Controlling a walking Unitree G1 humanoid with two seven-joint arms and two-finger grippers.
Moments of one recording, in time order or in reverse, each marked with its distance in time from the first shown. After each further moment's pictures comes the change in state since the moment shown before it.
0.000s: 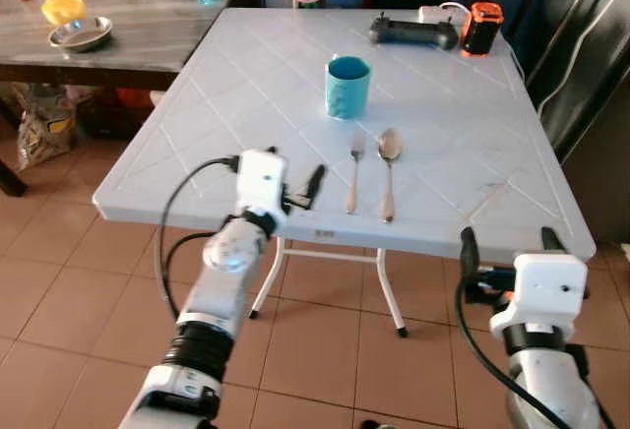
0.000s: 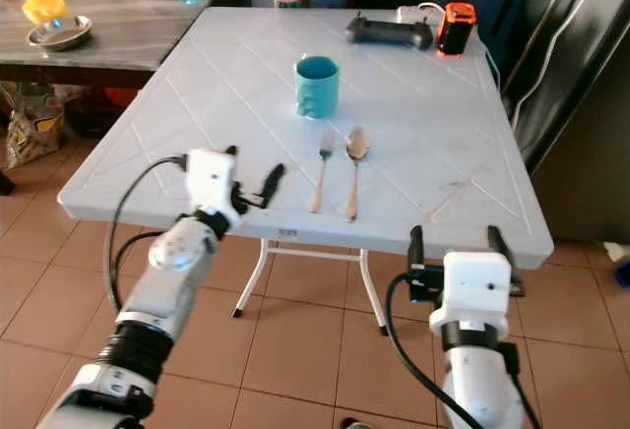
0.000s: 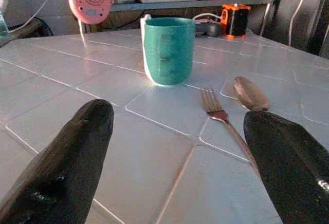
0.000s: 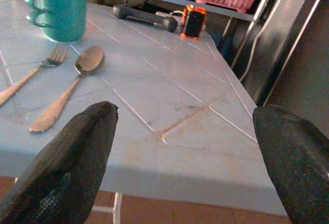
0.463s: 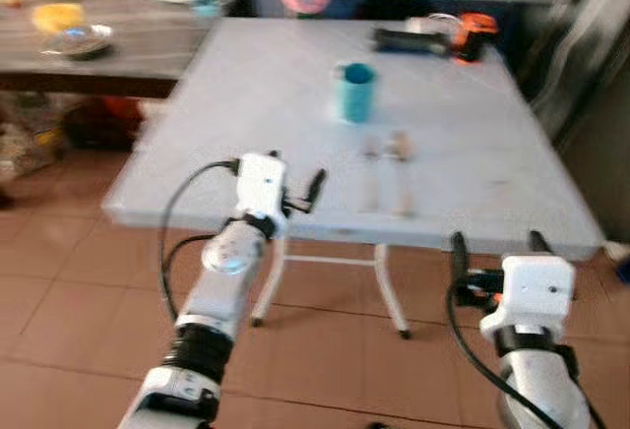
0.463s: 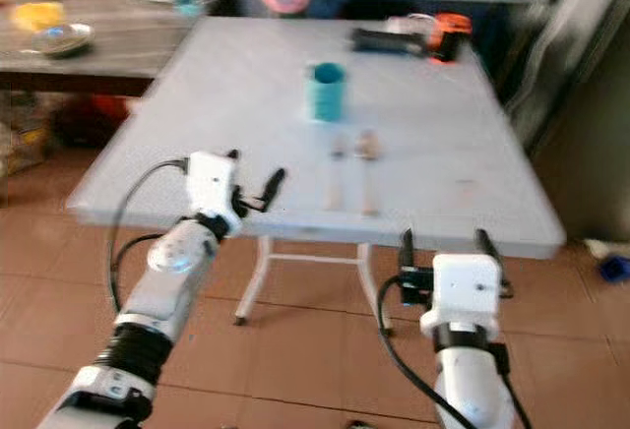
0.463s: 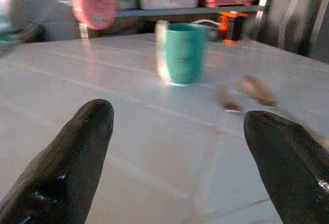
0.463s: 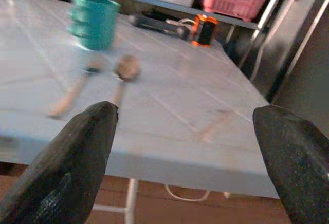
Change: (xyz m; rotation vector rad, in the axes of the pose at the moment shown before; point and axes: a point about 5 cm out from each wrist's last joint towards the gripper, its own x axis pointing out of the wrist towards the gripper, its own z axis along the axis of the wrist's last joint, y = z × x) left arm -0.002 0.000 -0.003 0.001 0.013 -0.005; right arm 0.000 0.007 -0.001 0.008 0.009 0.027
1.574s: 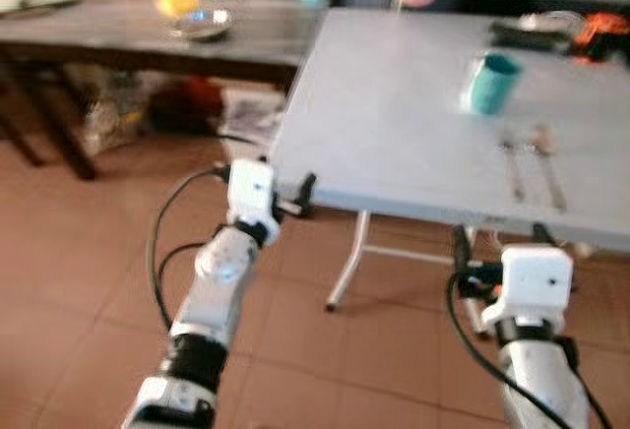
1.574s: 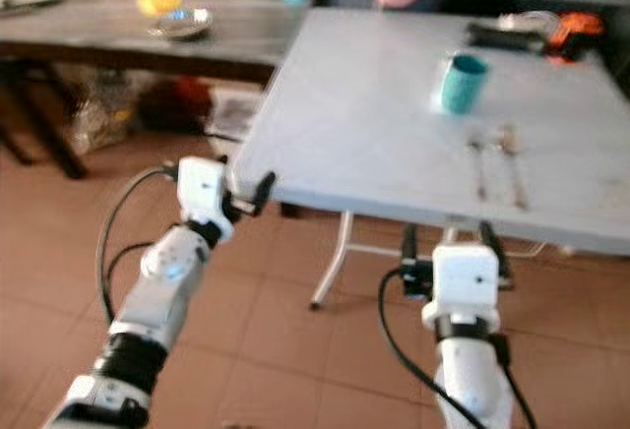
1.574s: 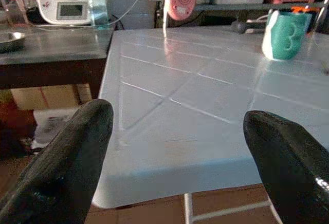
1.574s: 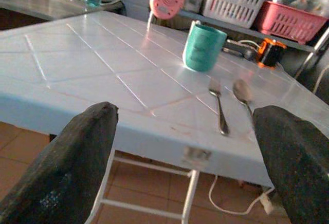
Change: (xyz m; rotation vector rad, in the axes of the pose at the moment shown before) left arm -0.006 -0.007 -0.003 -0.010 -0.017 0.006; right arm 0.007 -0.006 0.001 -0.042 -0.019 -0.042
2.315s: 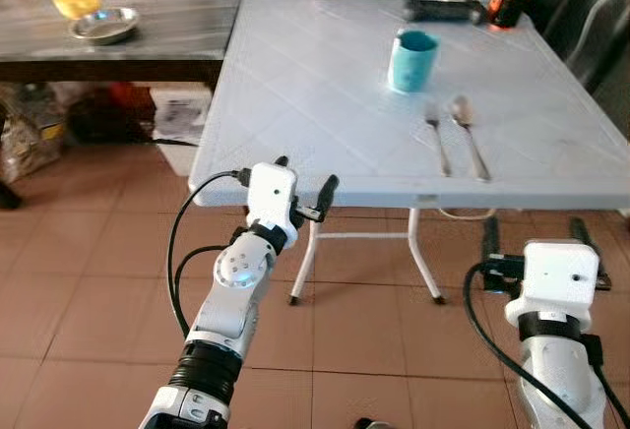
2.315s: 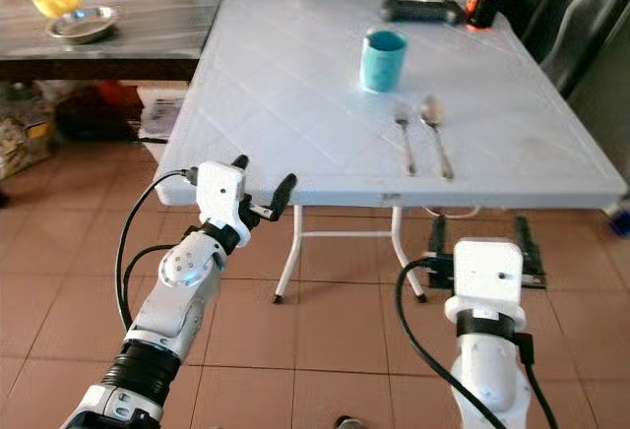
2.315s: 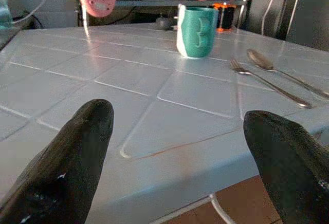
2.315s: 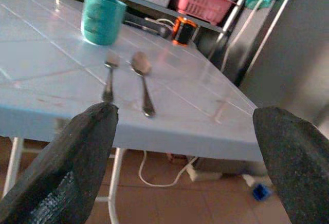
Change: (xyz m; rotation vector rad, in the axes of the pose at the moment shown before) left arm -0.001 -0.014 0.003 -0.006 -0.020 -0.047; right arm 0.005 -0.015 0.004 -0.069 -0.024 -0.099
